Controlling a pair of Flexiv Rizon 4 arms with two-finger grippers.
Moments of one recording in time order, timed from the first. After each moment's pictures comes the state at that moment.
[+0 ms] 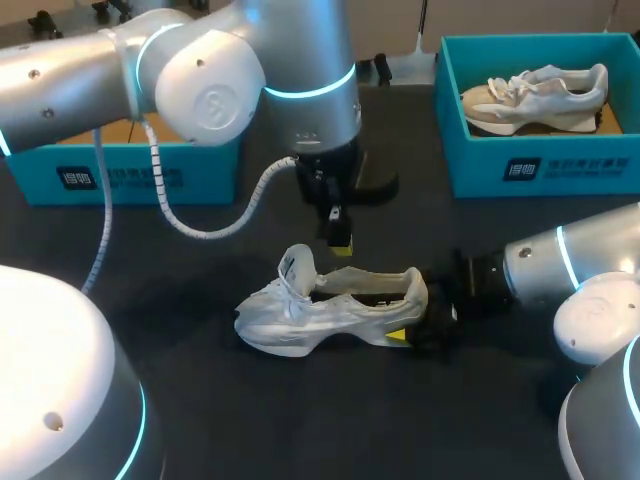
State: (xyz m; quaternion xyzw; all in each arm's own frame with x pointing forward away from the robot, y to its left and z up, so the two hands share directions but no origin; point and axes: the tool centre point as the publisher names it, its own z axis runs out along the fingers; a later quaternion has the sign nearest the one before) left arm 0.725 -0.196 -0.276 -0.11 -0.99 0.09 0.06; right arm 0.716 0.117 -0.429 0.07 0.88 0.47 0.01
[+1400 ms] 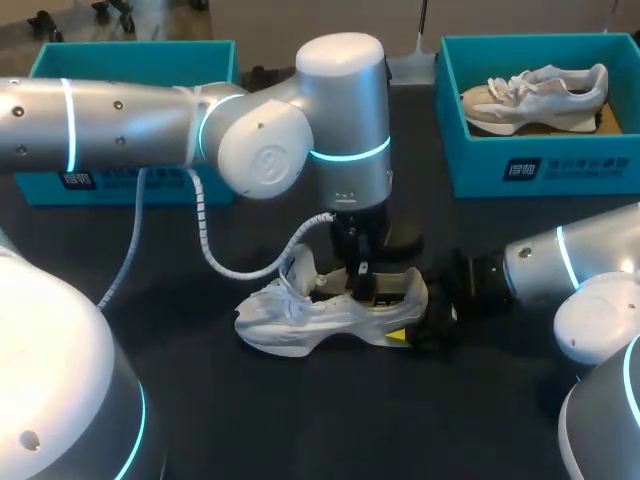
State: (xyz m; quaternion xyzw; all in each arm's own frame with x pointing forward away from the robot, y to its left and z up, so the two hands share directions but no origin) left arm 0.694 -0.228 -0.375 -0.11 -0.98 0.07 0.13; right arm 0.716 0.117 -0.429 0.07 0.88 0.47 0.01
